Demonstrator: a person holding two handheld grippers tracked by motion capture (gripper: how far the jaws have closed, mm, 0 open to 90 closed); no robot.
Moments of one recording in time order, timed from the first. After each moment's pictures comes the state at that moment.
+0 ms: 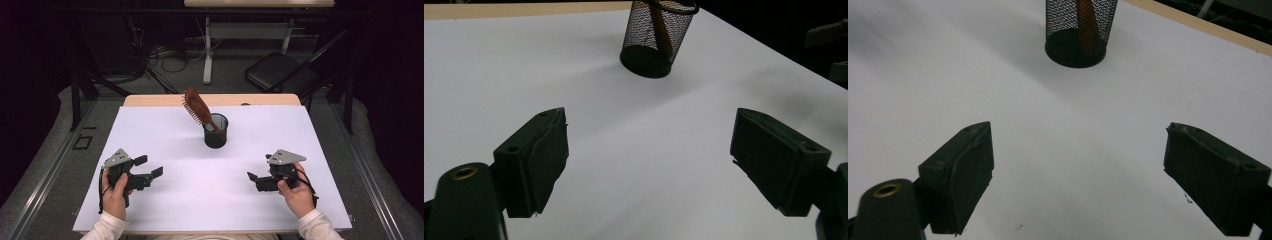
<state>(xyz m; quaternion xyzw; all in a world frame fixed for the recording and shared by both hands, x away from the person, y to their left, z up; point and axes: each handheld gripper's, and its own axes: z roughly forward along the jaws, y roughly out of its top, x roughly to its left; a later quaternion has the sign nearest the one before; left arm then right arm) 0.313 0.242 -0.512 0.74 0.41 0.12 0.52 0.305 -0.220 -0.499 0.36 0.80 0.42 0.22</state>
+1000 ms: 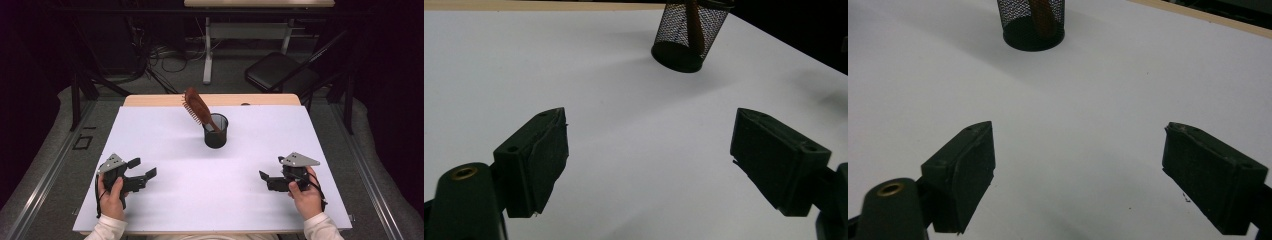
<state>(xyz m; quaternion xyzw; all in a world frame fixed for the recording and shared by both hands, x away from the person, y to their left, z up) 0.312 0.261 -0.534 0.72 0.43 0.14 0.52 0.305 -0.253 -0.518 0.41 0.77 0.42 0.24</state>
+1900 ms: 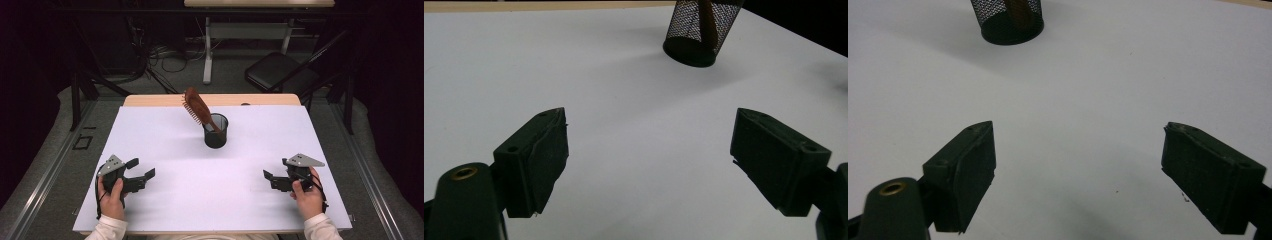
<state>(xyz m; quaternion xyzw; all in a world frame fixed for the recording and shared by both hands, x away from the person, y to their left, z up) 0.312 0.263 -0.542 0.73 0.43 0.17 0.51 0.309 -0.267 -0.534 0.45 0.75 0.43 0.22</state>
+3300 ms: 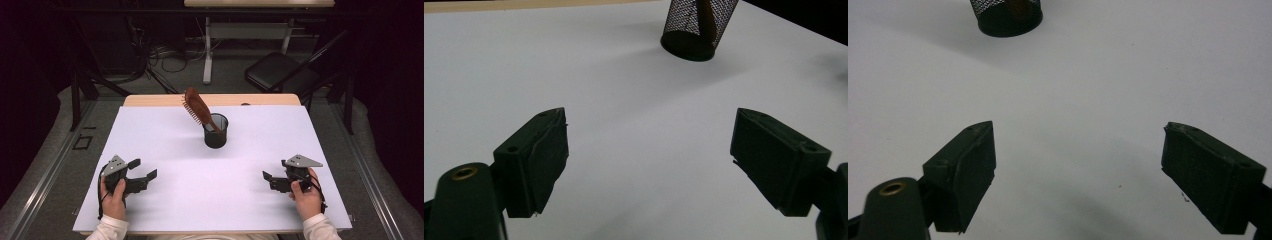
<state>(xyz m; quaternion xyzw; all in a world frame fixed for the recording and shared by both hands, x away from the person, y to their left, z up) 0.313 0.259 -0.544 0.74 0.42 0.17 0.50 0.310 -0.266 -0.540 0.46 0.75 0.42 0.22</state>
